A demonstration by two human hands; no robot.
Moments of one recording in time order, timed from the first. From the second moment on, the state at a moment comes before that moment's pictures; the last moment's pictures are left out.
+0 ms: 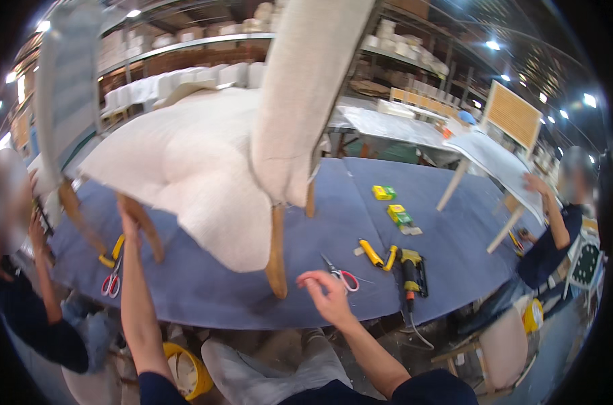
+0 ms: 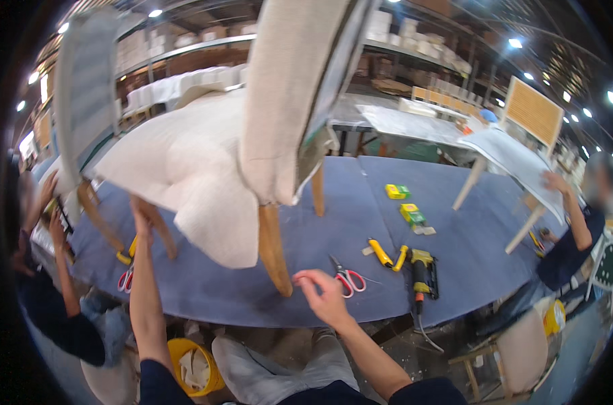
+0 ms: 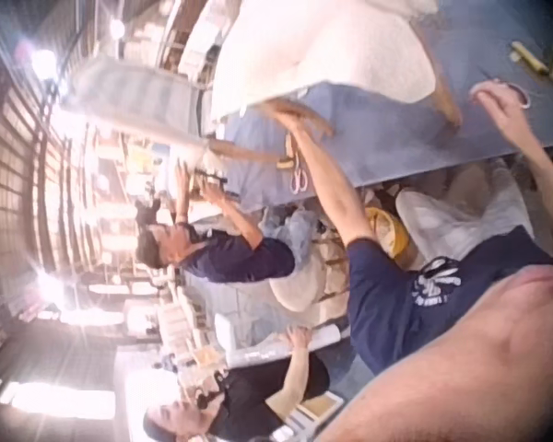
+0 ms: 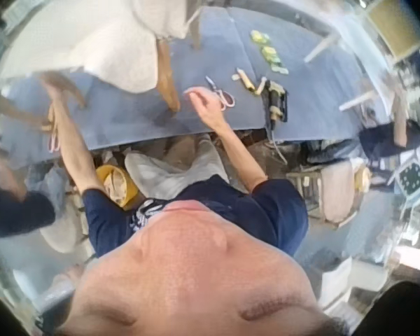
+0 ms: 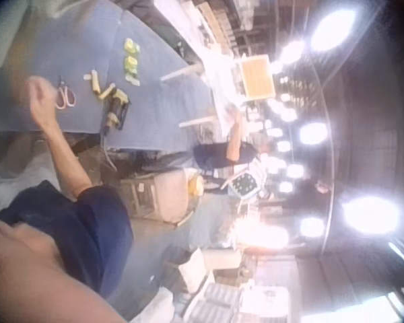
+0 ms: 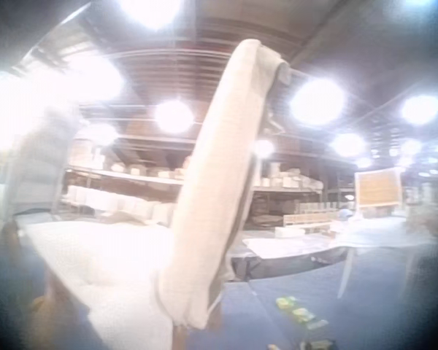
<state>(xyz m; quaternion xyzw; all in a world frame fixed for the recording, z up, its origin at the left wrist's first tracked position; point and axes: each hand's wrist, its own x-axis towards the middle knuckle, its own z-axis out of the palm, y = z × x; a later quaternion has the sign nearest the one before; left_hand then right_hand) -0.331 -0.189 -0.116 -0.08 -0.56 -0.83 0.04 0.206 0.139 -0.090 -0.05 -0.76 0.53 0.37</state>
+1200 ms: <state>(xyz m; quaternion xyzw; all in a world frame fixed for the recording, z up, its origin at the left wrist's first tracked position) 0.027 0.023 0.196 -0.69 -0.62 -0.32 0.17 0.192 0.172 -0.006 0.02 -0.63 0.60 0.50</state>
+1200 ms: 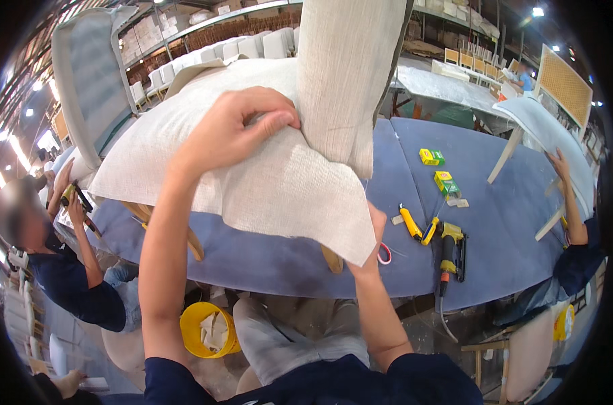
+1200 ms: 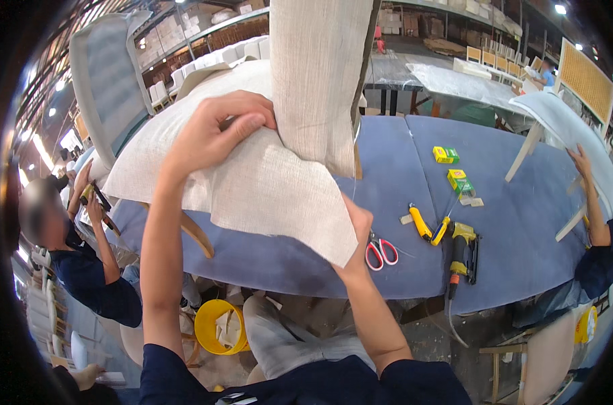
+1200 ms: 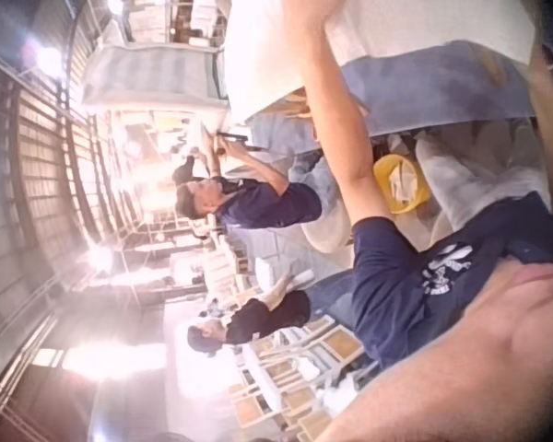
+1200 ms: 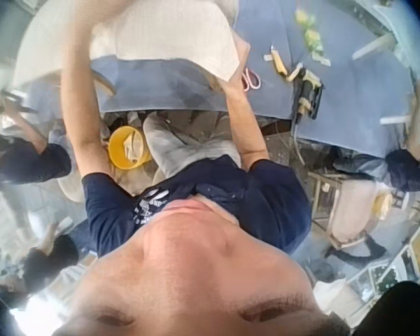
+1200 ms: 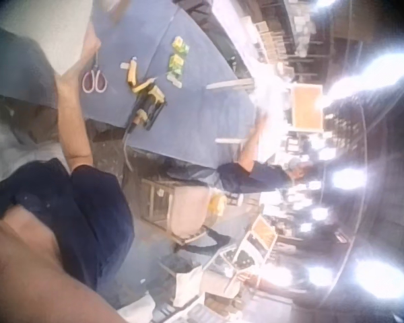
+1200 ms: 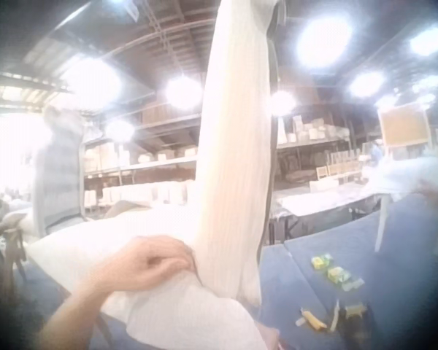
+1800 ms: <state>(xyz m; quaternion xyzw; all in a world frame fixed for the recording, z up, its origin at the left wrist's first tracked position) 0.110 0.032 0.191 -0.72 -0.63 0.03 0.30 0.194 0.164 0.002 0.11 -0.68 0.39 0.61</state>
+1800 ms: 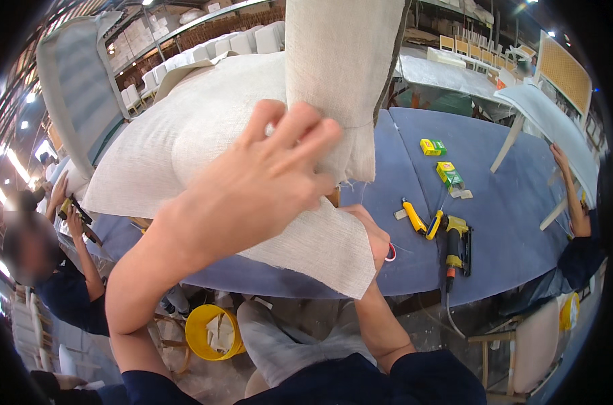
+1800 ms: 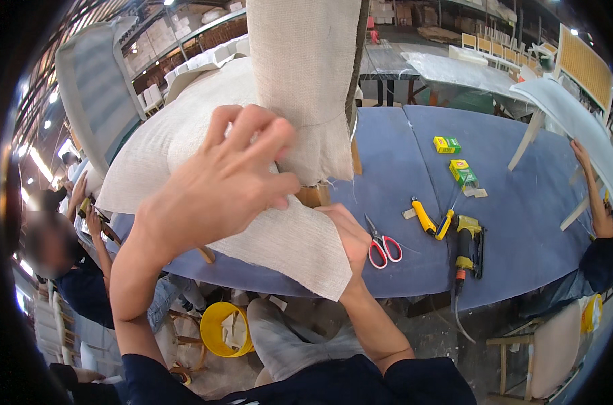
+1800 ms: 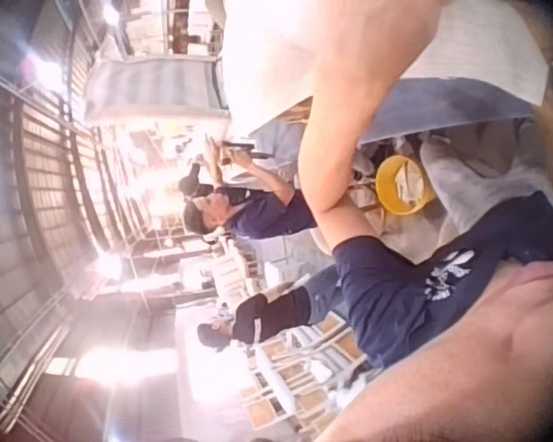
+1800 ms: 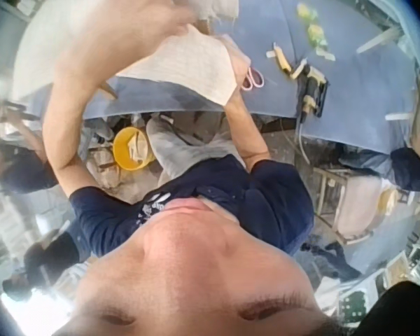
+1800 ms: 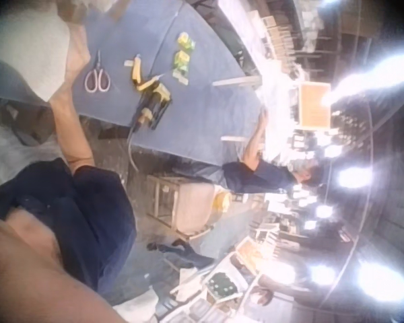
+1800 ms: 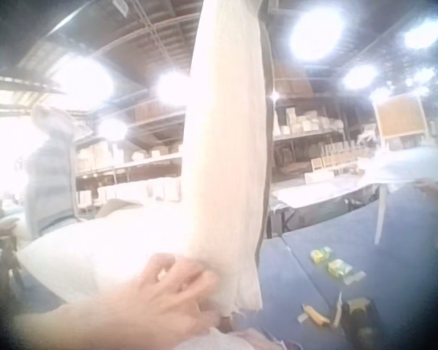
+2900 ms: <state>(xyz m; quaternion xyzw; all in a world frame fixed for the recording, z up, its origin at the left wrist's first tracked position) 0.026 0.039 0.173 -0.71 -0.60 -0.25 0.27 0.159 0.225 -0.016 0.23 -0.63 0.59 0.46</state>
